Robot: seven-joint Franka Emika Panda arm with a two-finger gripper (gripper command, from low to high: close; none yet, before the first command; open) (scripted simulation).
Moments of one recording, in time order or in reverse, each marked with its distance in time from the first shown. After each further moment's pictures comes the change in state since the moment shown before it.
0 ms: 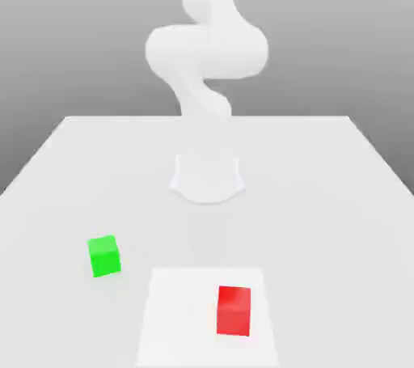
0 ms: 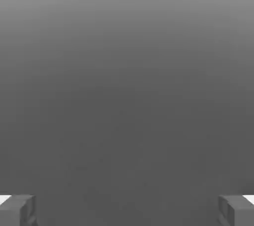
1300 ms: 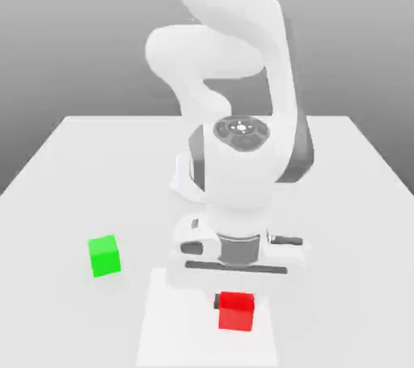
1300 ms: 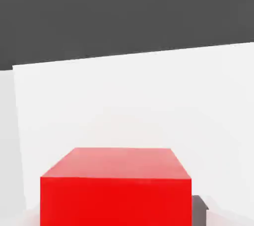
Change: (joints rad) arm 0.009 0.887 0.070 -0.300 -0.044 0.469 0.193
